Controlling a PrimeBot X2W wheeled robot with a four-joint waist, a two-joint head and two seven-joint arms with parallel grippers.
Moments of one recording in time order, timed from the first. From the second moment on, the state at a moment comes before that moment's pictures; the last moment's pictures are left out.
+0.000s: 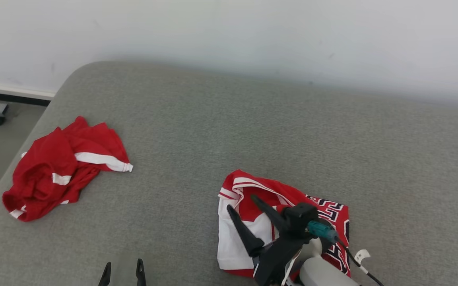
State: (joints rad) left arm 0.04 0.05 -0.12 0.33 -0.18 0.07 -0.26; right arm -0.46 -0.05 0.66 0.70 0.49 0.13 -0.25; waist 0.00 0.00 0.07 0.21
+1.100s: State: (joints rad) left arm 0.06 0.05 0.01 0.29 -0.15 0.07 -0.26; right arm -0.09 -0.05 0.02 0.38 0.13 0.13 -0.26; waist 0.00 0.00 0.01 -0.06
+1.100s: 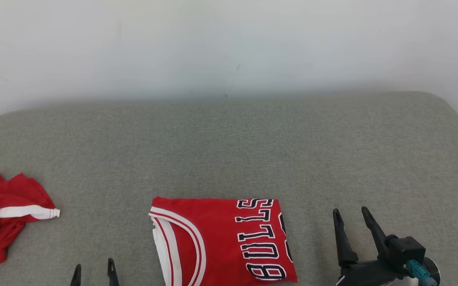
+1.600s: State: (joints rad) left arm 0.09 0.05 0.02 0.30 -0.10 0.04 -0.26; right arm -0.03 -0.05 -0.01 0.37 0.12 0.13 -0.26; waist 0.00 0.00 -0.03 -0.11
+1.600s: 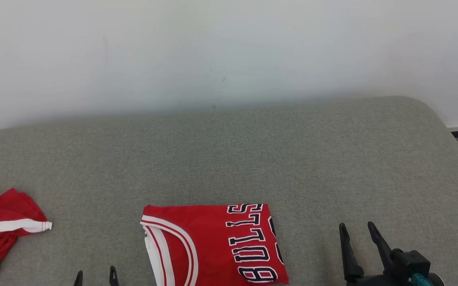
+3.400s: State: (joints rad) left arm 0.04 0.05 -0.05 0.29 -0.12 0.04 -0.26; right arm -0.39 -0.04 0.25 0.95 0.38 0.13 -0.26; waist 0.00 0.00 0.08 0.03
